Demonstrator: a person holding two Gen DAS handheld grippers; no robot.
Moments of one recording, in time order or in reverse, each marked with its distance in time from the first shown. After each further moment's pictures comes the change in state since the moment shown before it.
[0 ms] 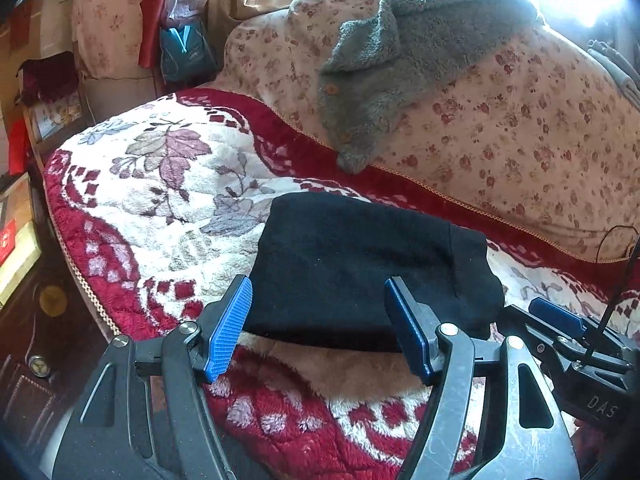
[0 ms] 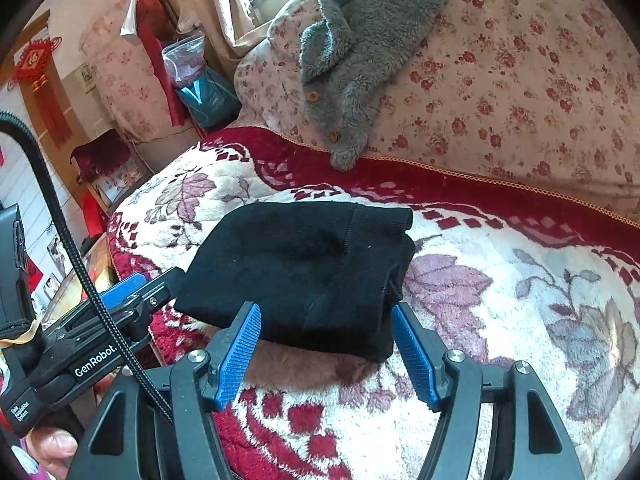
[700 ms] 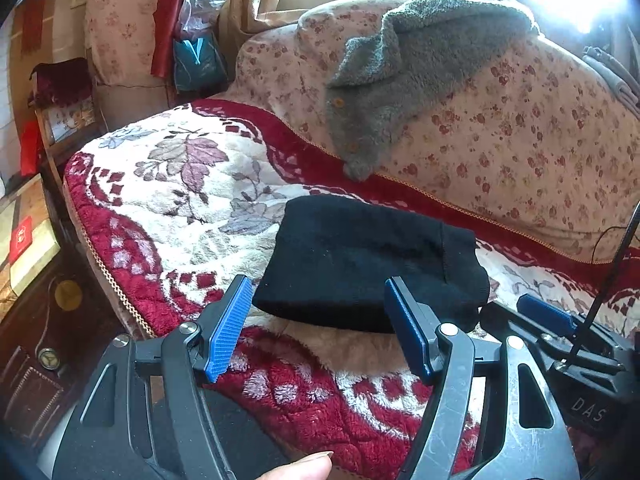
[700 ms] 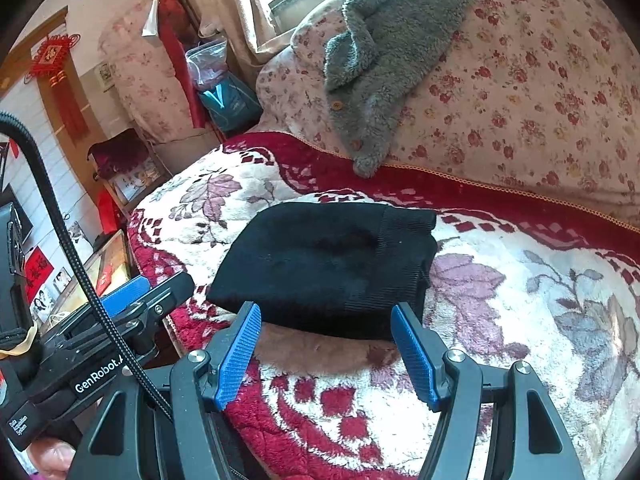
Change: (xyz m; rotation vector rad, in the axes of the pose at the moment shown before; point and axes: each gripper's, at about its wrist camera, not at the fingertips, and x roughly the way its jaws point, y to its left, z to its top) left arm -0.038 0.005 -0.012 -0.012 -0.041 0.015; right arm -0.021 0.024 -0.014 -0.032 -0.031 0.042
